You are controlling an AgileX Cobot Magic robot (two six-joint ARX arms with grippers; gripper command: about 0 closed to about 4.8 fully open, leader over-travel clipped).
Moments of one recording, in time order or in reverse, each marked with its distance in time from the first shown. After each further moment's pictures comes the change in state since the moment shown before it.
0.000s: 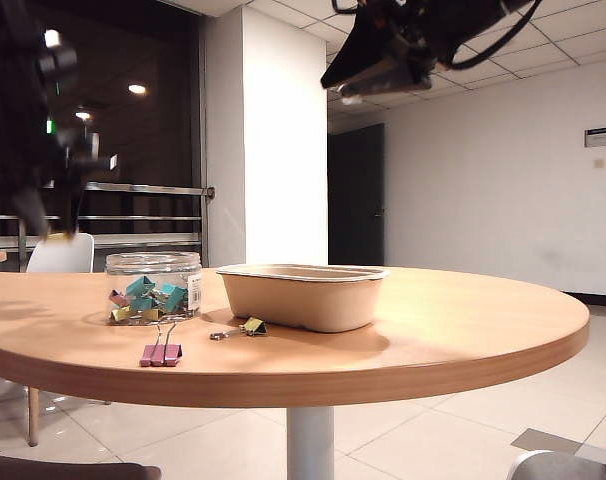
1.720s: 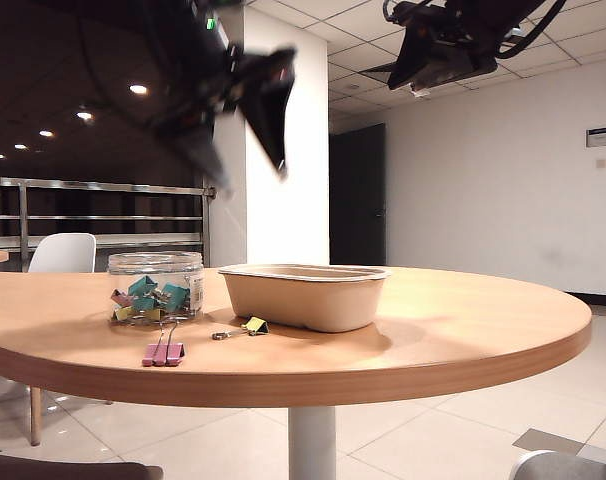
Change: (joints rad) left arm -0.479 -0.047 0.132 -0.290 0.215 0.088; right arm -0.075 -0.047 0.003 -0.004 0.293 0.000
